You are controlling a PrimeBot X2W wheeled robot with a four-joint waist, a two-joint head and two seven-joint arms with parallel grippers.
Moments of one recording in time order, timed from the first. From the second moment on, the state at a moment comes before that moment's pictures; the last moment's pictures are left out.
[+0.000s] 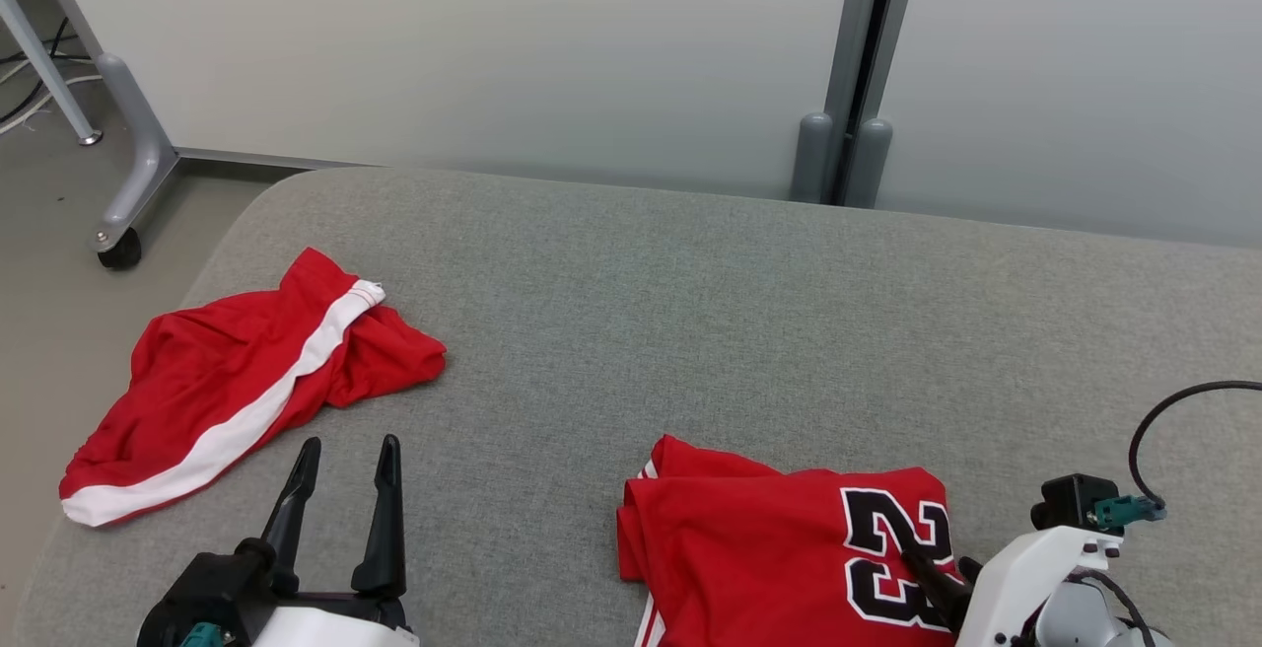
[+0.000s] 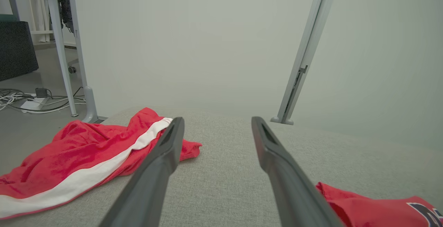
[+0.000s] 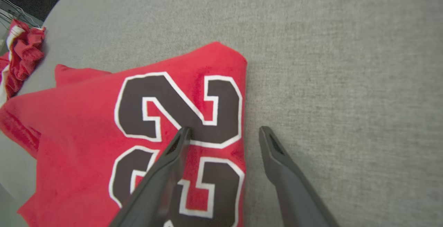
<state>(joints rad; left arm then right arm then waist) 0.06 0.11 -0.13 0.11 -0.33 -0.01 -0.26 -0.15 -0.13 0.19 0.46 0.62 0.13 0.38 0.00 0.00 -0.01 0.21</state>
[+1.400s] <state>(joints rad) -0.15 0.09 -0.23 0.11 -0.27 -0.07 -0.26 -0.64 -0.38 0.34 0.54 0.72 0.13 0.15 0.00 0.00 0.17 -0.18</state>
